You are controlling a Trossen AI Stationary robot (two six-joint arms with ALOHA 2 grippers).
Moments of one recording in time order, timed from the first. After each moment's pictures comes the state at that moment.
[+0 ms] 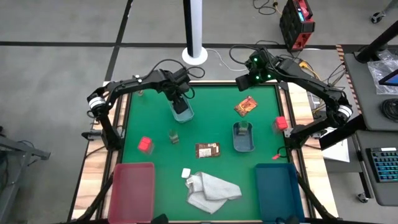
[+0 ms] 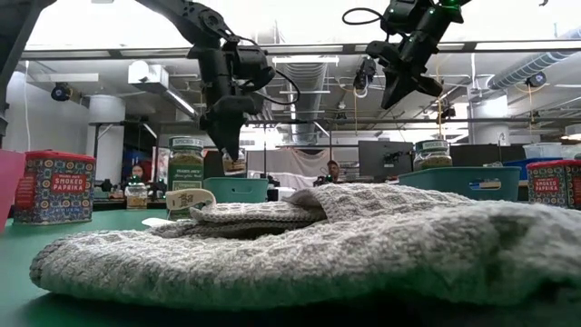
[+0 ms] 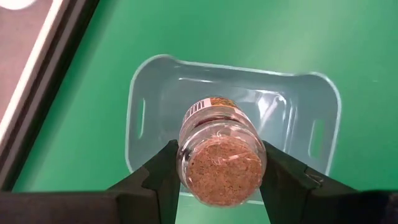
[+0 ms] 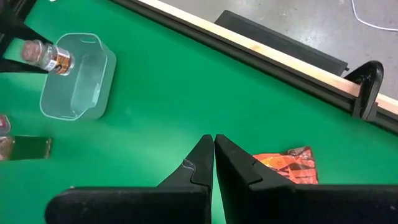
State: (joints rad) left arm 0.55 1.79 1.45 -0.96 -0.04 0.04; right arm -0.75 1.43 1.37 -0.89 -0.13 0.34
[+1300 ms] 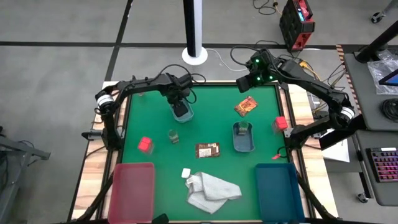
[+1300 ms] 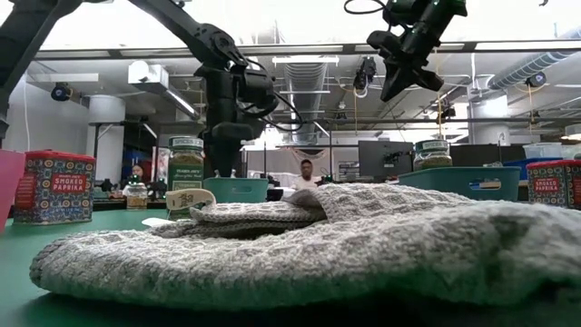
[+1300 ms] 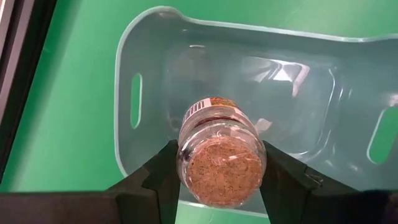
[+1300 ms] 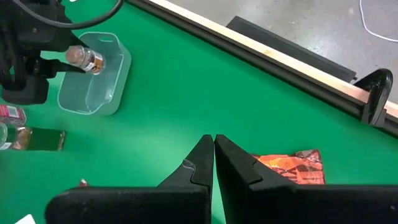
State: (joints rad) left arm 0.54 1.89 1.44 -0.98 -0.10 0.03; right arm -0.72 1.39 1.37 -0.89 -0.14 0.34
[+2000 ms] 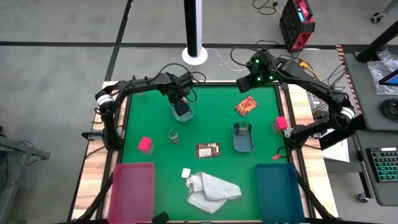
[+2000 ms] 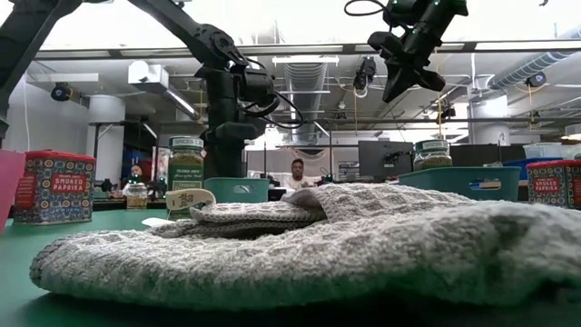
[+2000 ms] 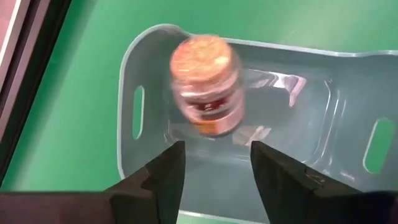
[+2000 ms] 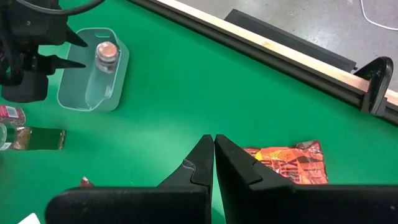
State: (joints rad) left arm 0.55 1.89 1.44 -0.95 -0.09 0.02; right arm -0.72 1.39 1.37 -0.91 -0.14 0.37
